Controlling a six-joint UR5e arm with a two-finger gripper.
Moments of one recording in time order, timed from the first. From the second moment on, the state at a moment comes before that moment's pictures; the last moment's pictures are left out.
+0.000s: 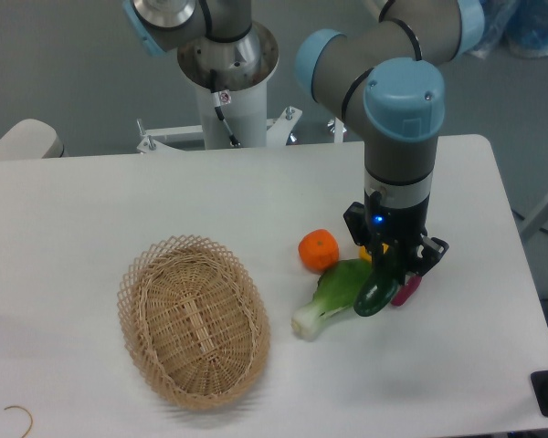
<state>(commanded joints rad) 2.56 -1.94 -1.37 -1.15 1.57 1.22</state>
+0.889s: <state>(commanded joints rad) 2.54 -1.96 -1.37 -1.15 1.57 1.20</state>
